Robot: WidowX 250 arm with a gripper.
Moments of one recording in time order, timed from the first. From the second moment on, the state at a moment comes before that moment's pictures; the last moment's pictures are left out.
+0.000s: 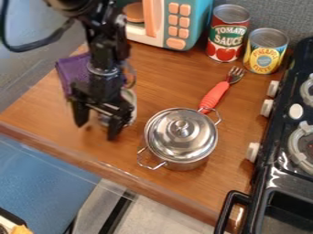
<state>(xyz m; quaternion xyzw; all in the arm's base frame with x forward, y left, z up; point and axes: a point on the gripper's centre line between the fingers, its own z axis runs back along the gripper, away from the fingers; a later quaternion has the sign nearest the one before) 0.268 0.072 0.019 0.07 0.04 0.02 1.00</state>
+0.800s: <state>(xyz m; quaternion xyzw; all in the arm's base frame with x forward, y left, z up) 0.366 0.048 0.034 0.03 -0.01 0.02 1.00</state>
